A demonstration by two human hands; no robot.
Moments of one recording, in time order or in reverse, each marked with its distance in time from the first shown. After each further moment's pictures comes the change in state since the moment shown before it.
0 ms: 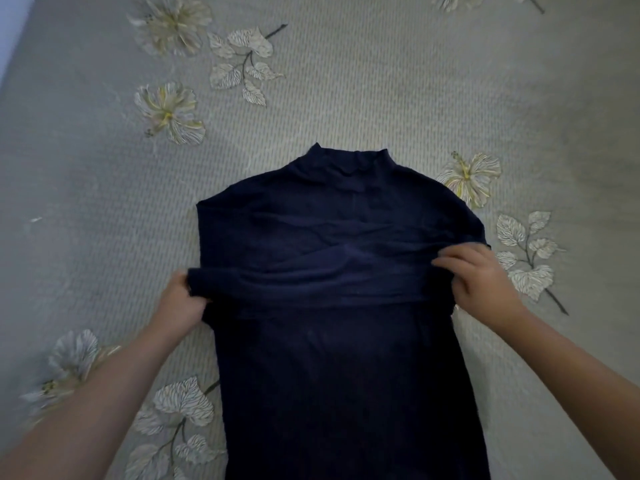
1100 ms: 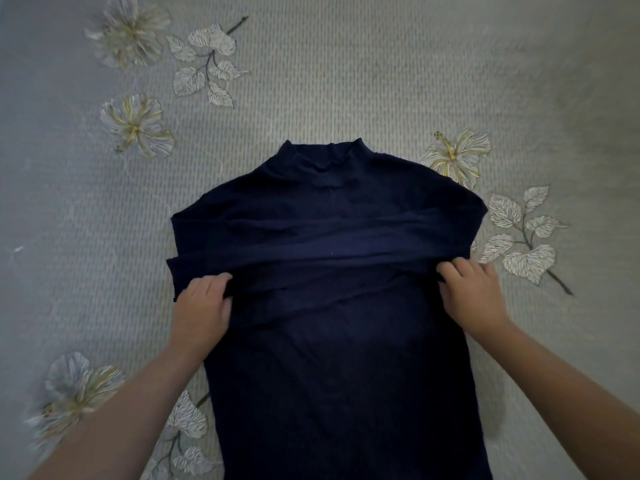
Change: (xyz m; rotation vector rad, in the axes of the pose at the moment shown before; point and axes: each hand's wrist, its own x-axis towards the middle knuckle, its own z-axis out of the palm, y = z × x) left_hand -0.011 0.014 0.041 0.896 0.090 0.794; right_hand -0.026 0.028 0.046 -0.264 0.184 0.099
